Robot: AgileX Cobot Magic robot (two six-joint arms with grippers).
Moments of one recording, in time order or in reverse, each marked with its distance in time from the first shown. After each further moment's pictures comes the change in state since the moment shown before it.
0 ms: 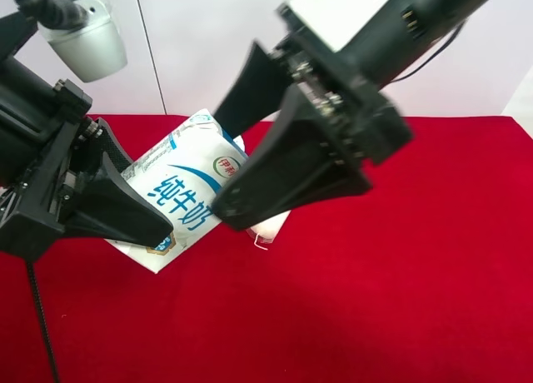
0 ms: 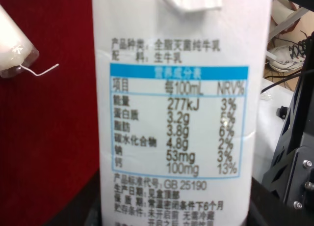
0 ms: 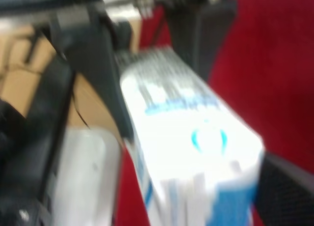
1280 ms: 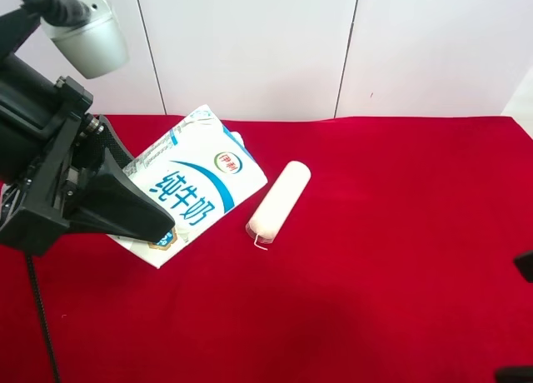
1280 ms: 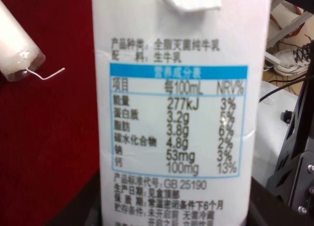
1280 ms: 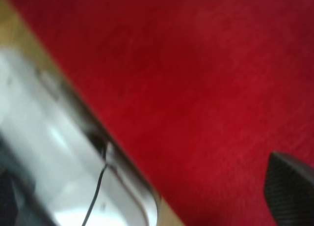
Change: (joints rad) left arm 0.000 0.000 0.000 0.000 -0.015 0.000; right arm 0.001 -0.947 0.676 -0.568 -0.090 0.924
